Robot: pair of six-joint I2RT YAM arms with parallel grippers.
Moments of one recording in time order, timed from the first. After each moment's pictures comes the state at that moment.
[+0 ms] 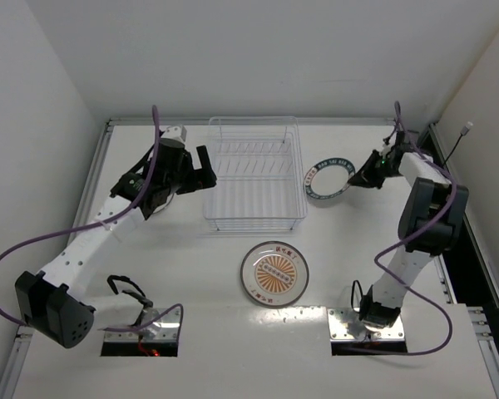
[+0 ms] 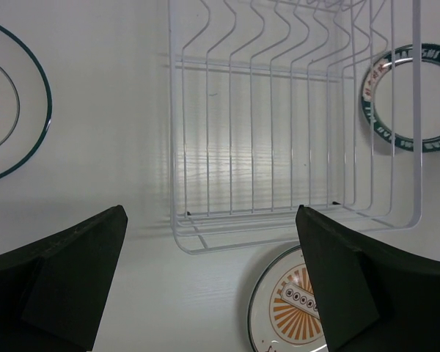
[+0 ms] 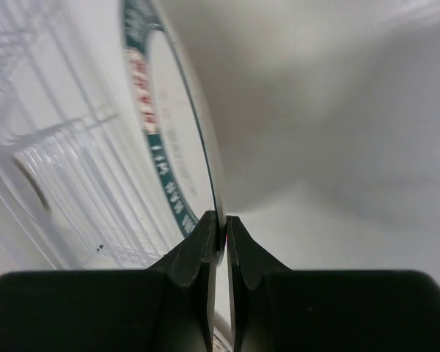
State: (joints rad) left arm -0.44 1.21 1.19 -0.60 -0.16 -0.54; right arm -0.30 1.95 1.32 -0.54 -0.54 0.37
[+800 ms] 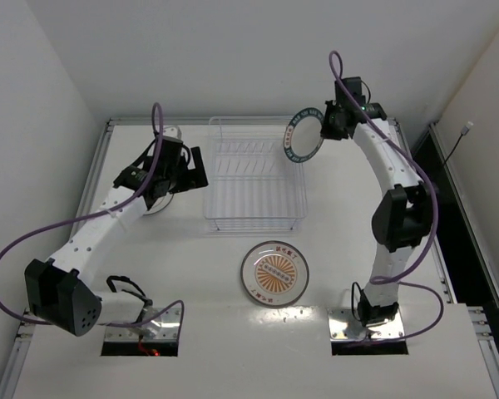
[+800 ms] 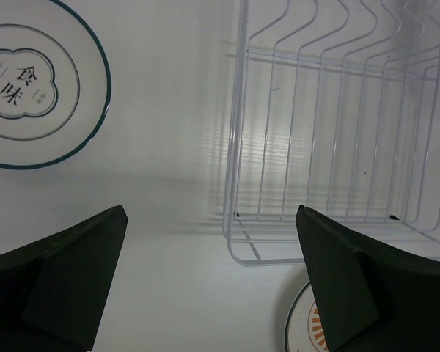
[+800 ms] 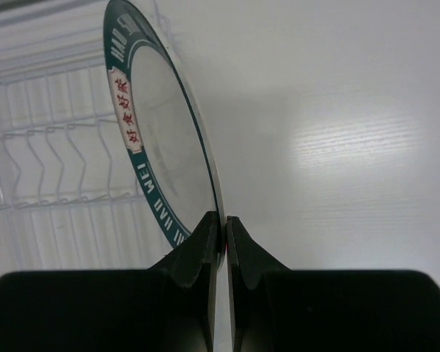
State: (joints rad) left arm -0.37 1.29 1.21 -0.66 -0.21 -0.49; right arm 0.14 1.94 1.88 -0.72 0.06 0.33
